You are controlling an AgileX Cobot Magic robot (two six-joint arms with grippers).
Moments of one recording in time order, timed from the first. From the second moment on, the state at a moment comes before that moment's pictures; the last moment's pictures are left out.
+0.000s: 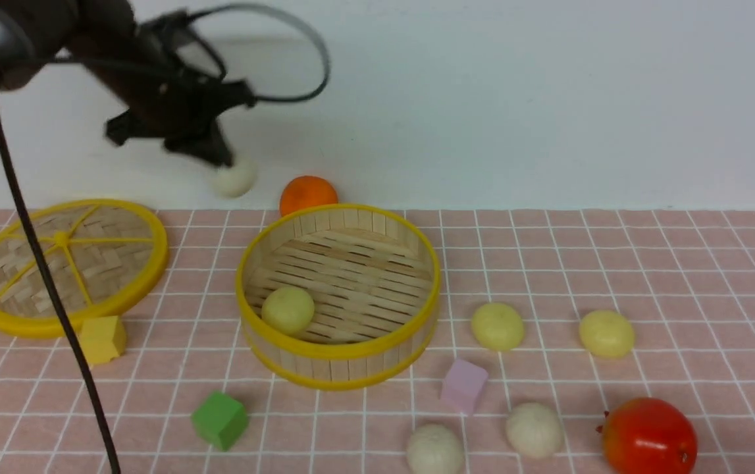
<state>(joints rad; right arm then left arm) -0.05 -0.01 0.02 0.07 0.40 -0.10 -0.12 2.16 -2.18 -0.33 1.12 -0.17</state>
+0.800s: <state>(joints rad) -0.05 -0.01 0.02 0.07 0.40 -0.10 -0.23 2.27 -2.17 -0.30 1.05 -0.16</state>
